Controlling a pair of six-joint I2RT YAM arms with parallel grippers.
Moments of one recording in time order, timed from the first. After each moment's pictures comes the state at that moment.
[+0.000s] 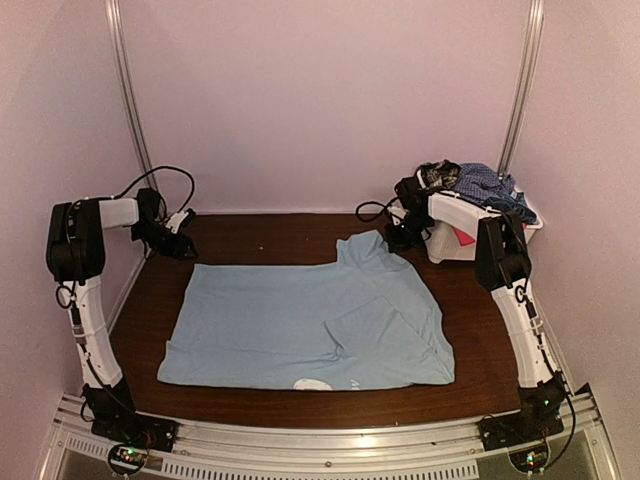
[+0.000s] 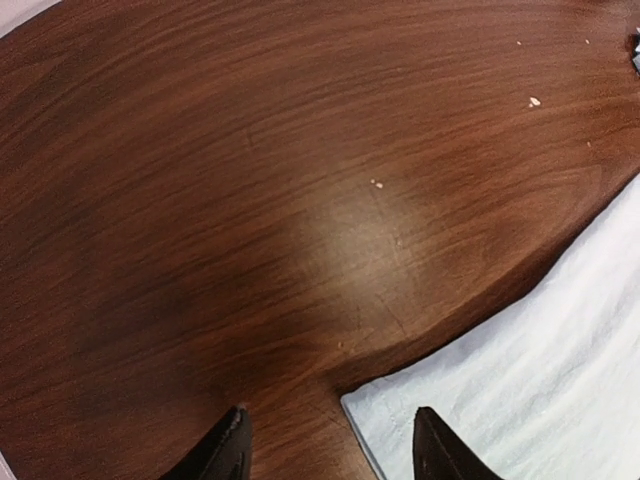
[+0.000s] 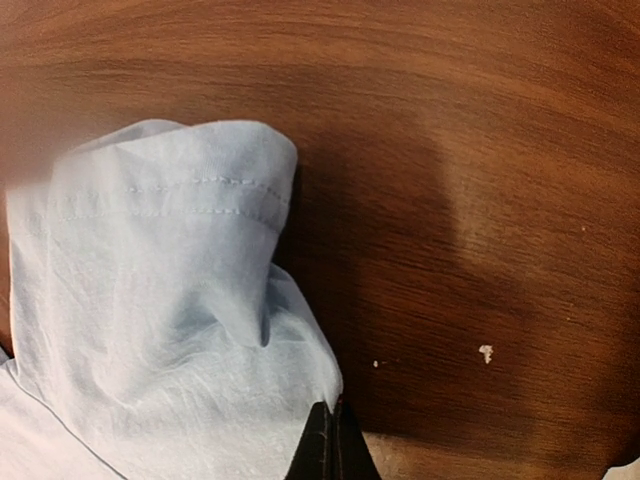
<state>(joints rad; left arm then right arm) 0.09 2.14 1.60 -0.64 0.43 0.41 0.31 2.58 2.32 -0.88 -0.14 0.13</state>
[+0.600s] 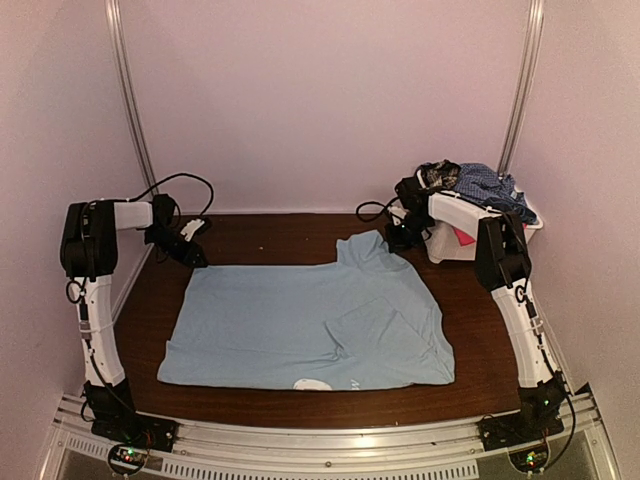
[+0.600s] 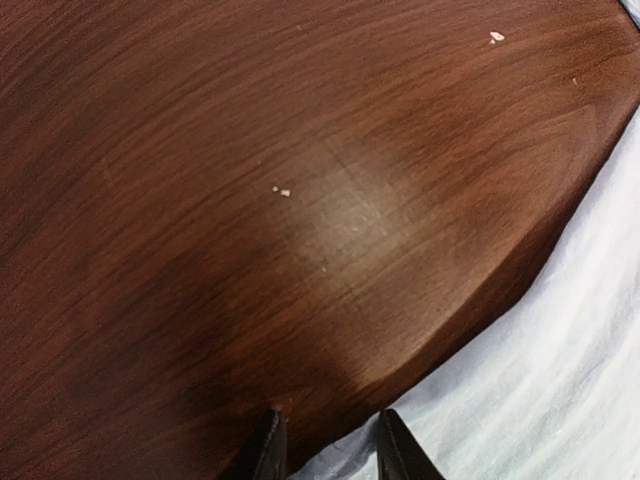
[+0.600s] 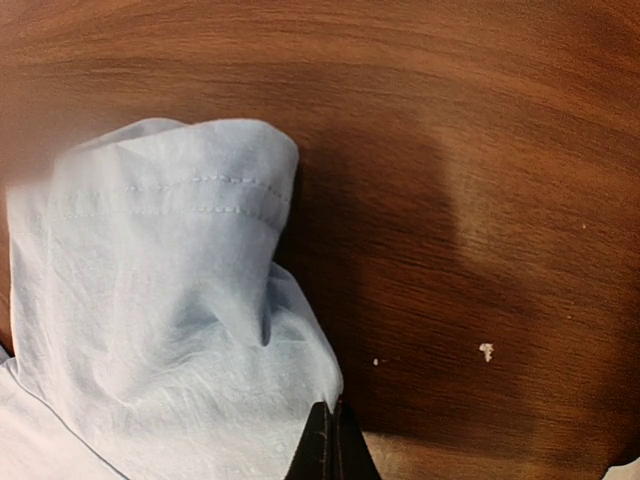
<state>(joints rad) 0.04 2.25 1.67 -0.67 0.45 0.56 0.31 2.58 2.32 -0.88 -0.14 0.13</state>
